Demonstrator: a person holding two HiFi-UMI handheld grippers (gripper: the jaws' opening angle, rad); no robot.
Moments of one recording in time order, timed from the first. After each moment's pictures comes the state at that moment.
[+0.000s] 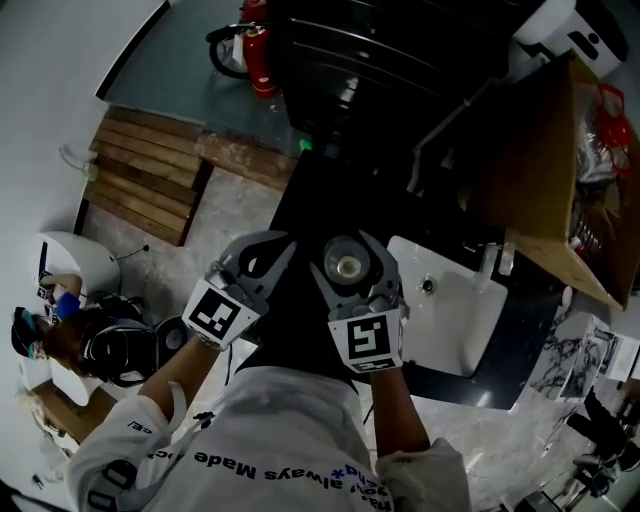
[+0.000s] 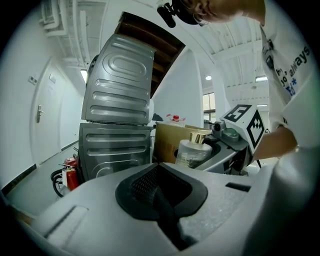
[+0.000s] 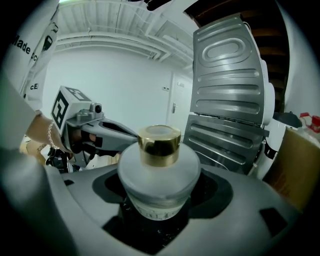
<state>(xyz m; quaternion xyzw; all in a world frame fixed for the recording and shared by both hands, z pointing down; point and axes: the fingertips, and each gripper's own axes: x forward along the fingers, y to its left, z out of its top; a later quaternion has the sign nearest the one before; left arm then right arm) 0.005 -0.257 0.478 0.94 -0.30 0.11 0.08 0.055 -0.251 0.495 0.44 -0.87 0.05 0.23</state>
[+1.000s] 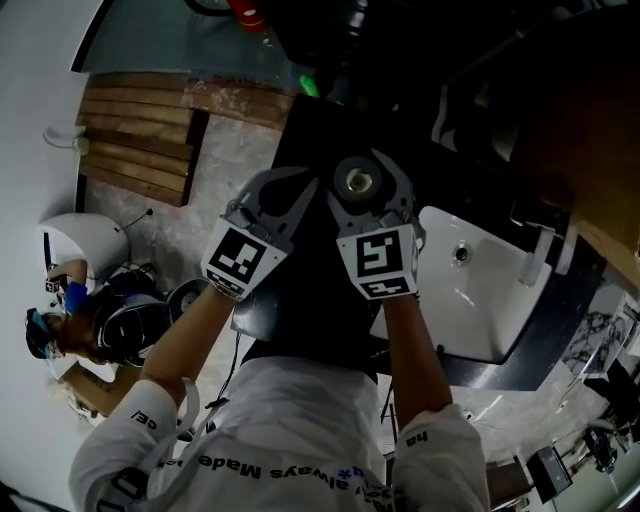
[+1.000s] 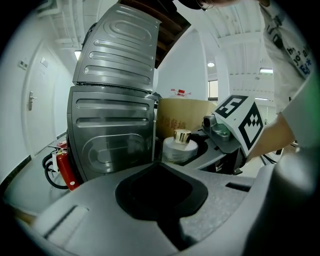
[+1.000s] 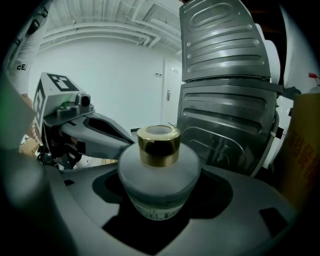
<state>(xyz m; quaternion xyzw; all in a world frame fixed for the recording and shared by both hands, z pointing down) 0.042 -0.341 0.622 0.94 -0.27 0.18 0.07 0.072 -0.354 0.650 0.45 -0.85 0.10 0.25</state>
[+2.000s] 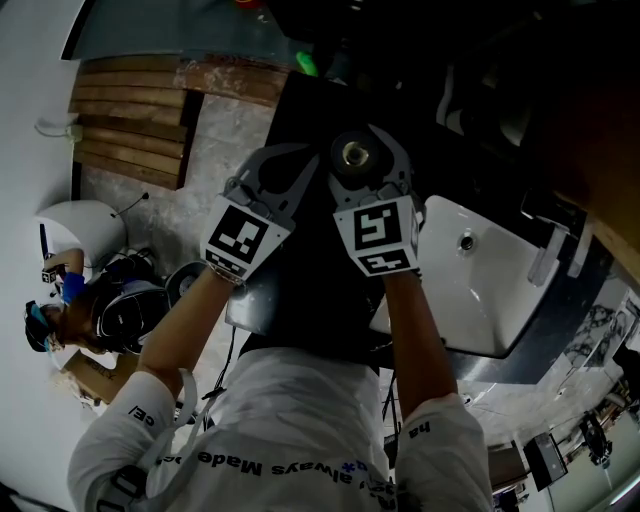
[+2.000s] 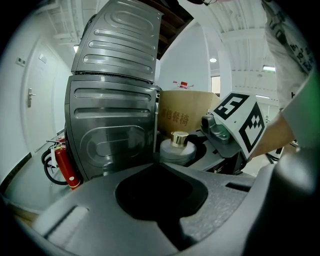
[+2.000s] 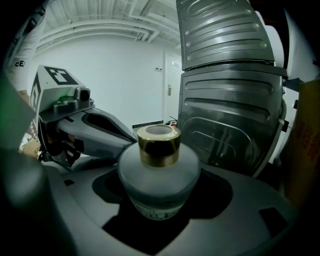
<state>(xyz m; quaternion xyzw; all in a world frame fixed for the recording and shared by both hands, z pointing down) 0.050 -0.355 0.659 0.94 -0.27 0.21 0.09 0.072 -0.369 0.691 0.44 -0.85 0.12 0.26</state>
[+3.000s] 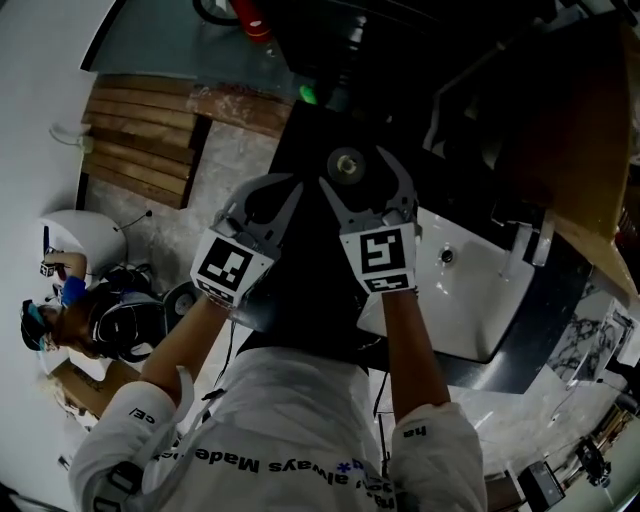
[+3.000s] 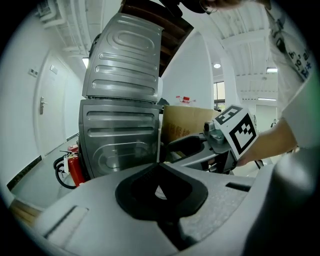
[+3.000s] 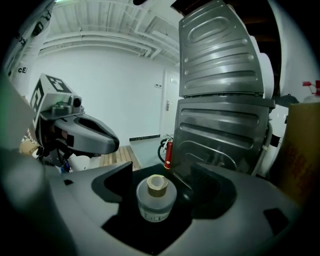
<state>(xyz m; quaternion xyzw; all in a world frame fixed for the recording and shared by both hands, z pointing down) 0.031 -0.323 0.575 0.93 -0.32 0.16 0.08 0.089 -0.354 0.599 0.46 -0.86 0.07 0.21</state>
